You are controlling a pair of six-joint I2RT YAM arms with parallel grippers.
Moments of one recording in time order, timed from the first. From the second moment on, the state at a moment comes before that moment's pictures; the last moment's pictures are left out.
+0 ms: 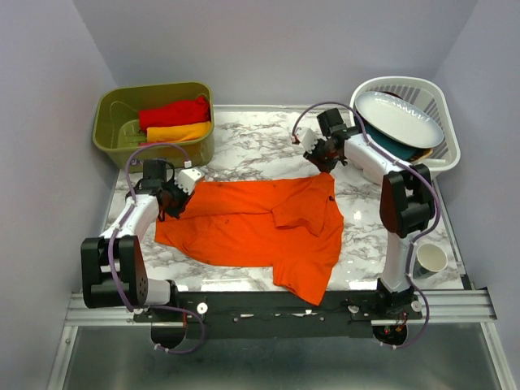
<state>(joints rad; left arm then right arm) 0.05 1.34 0.78 -0.48 0.35 0.65 0.35 1.99 1.59 -0.71 -0.11 -0.75</state>
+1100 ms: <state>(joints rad) 0.08 1.64 0.92 -0.35 0.13 0.74 0.32 2.05 1.56 -0.67 -0.08 -0.91</state>
